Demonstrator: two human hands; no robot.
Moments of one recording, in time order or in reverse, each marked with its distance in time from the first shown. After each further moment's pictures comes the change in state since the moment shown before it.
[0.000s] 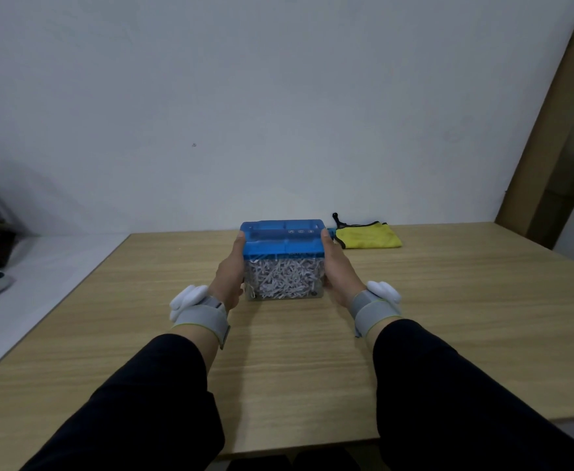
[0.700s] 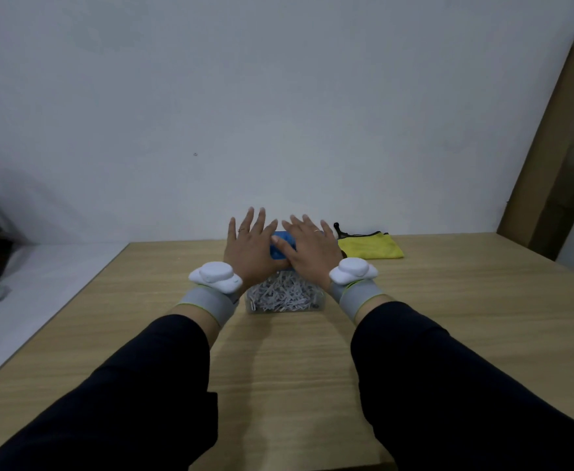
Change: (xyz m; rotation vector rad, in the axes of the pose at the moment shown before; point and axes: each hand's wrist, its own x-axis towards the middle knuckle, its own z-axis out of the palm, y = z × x) left_hand 0.024 0.042 0.018 1.468 0.193 0.798; right_hand 0.022 -0.045 0.030 -1.186 0.001 -0.650
